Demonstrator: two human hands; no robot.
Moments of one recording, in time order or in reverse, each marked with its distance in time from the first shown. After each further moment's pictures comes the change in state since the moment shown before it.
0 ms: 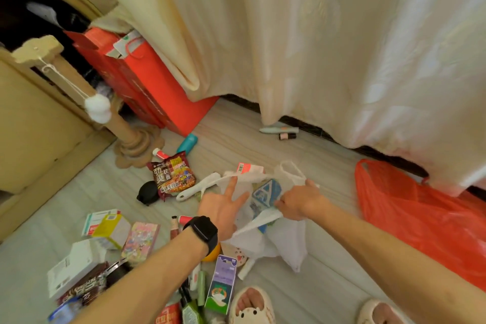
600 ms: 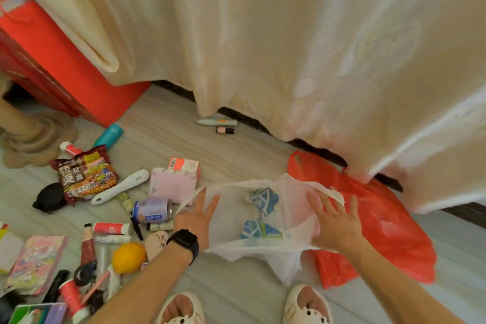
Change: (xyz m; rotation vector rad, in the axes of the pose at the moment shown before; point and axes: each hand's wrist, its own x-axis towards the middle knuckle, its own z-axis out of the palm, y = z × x) left_hand 0.079 0.102 0.043 -0.211 -0.114 -0.037; right_hand -0.095 0.175 0.133 -0.050 0.147 0.497
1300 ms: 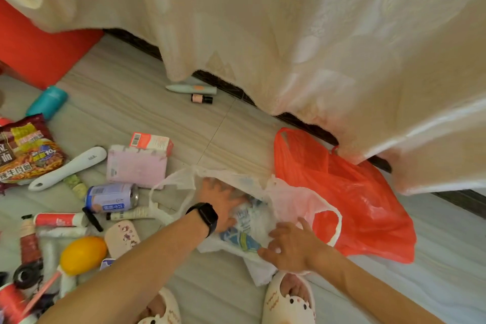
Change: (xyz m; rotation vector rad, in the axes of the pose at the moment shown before) left_hand 0.088 0.073 0.018 0.166 0.059 0.457; right_hand -0.013 -0.055 0.020 0.126 -0.458 -0.372
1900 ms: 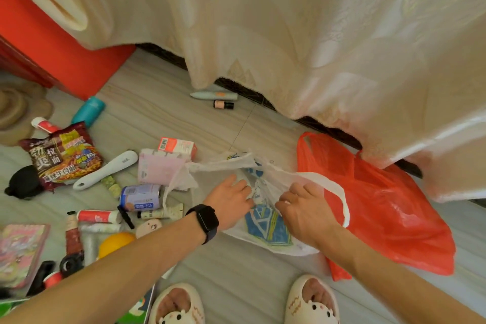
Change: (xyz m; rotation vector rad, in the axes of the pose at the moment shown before) left_hand -0.046 -0.020 -0.030 0.226 0.302 0.154; right_hand 0.028 -0.003 -0.042 -0.384 0.723 -0.166
